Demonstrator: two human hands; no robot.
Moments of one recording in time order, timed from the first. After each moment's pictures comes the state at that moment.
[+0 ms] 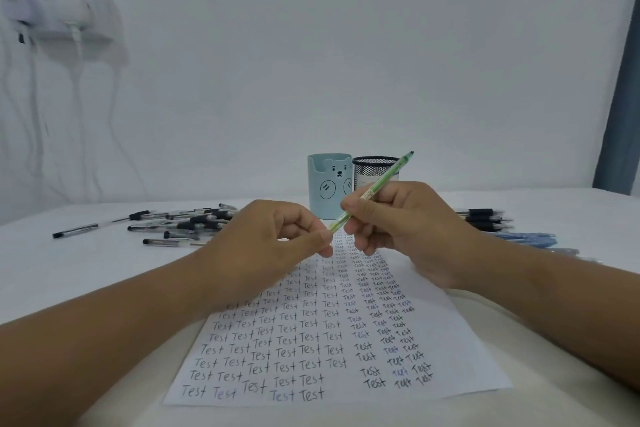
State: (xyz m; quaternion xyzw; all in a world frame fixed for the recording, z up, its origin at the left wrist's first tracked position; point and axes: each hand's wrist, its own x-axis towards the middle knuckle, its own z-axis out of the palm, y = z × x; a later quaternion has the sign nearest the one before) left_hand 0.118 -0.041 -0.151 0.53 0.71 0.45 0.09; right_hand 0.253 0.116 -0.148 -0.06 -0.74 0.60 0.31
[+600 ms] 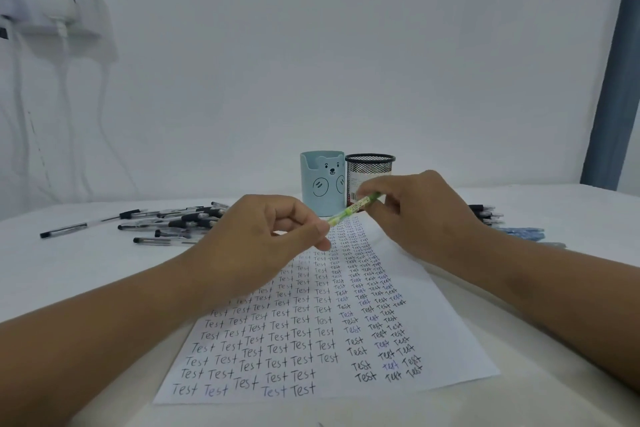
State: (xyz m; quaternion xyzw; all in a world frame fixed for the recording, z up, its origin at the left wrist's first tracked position) left_hand 0.129 -0.046 -0.147 0.53 0.70 0.47 0.09; right_hand 0.260 0.146 -0.149 -0.16 -0.90 0.08 0.41
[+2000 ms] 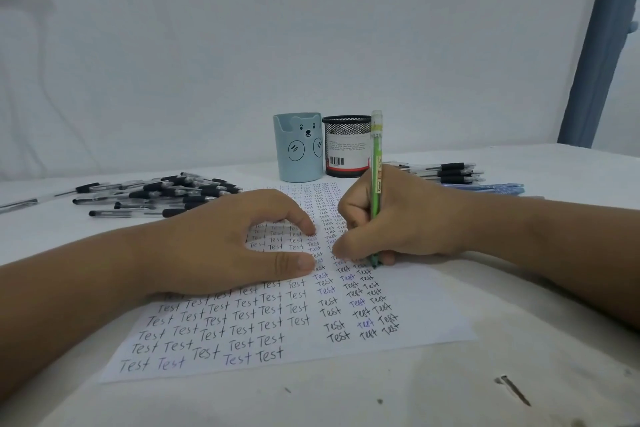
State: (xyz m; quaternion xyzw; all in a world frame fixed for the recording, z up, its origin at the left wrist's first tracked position) left_hand 0.111 -0.046 -0.157 0.65 0.73 0.19 0.08; right_hand 0.285 0.114 -0.151 -0.08 -0.91 0.38 0.14
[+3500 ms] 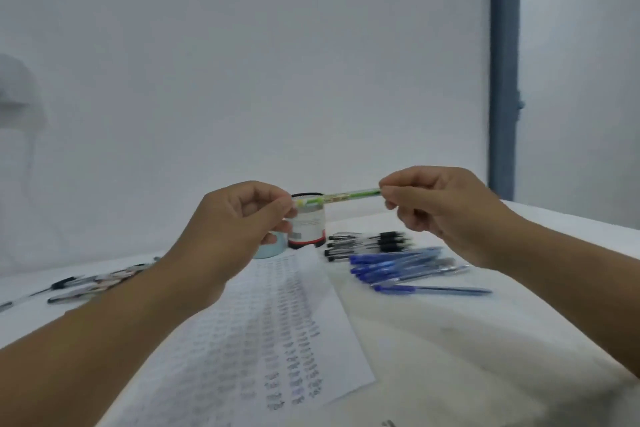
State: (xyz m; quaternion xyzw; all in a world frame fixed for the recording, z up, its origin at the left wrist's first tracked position) left_hand 0.187 -0.007 -0.089 0.49 0.61 0.62 0.10; right_hand 0.391 0.150 -0.092 -0.16 -0.70 0.53 0.45
